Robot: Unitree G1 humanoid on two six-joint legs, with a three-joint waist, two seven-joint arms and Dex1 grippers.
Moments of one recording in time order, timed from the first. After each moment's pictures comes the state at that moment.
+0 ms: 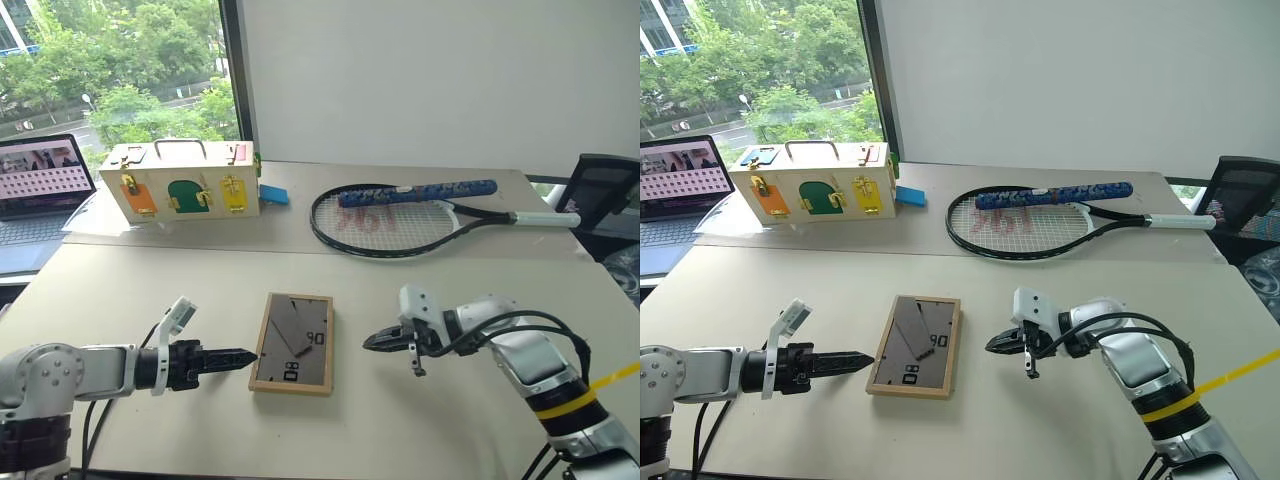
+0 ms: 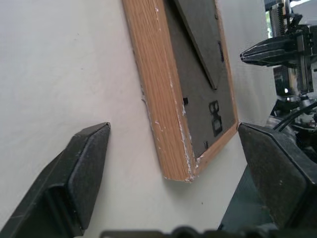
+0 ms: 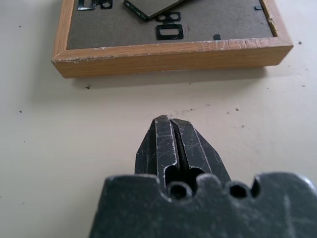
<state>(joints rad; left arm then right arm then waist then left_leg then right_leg) -0.28 0.74 0.34 -0.14 -1.14 1.58 -0.51 -0.48 -0.67 0.28 -0.06 0.20 0.35 1.22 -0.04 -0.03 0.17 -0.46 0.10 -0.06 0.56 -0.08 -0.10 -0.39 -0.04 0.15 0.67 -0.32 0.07</state>
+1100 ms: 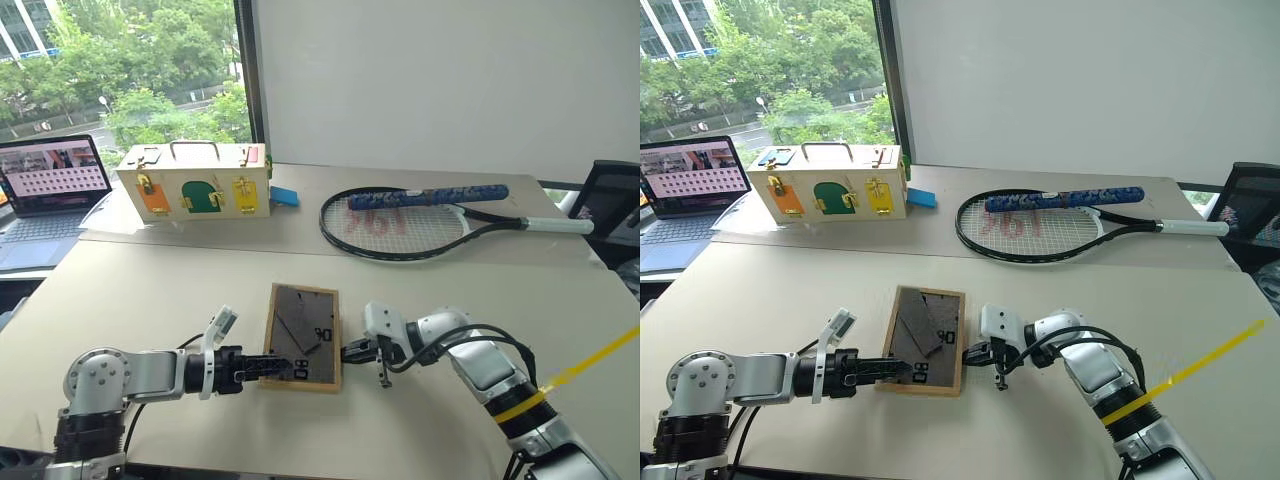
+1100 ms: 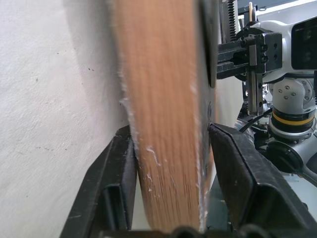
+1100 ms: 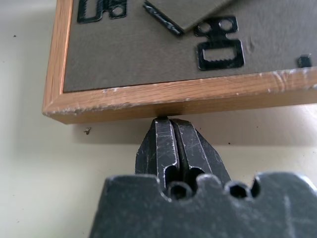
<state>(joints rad) -0.31 0.51 0.34 -0.04 -1.39 1.60 -0.25 -0.51 -0.53 0.37 0.05 0.10 0.25 1.18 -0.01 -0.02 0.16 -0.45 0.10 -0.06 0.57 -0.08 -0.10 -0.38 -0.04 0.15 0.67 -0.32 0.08</state>
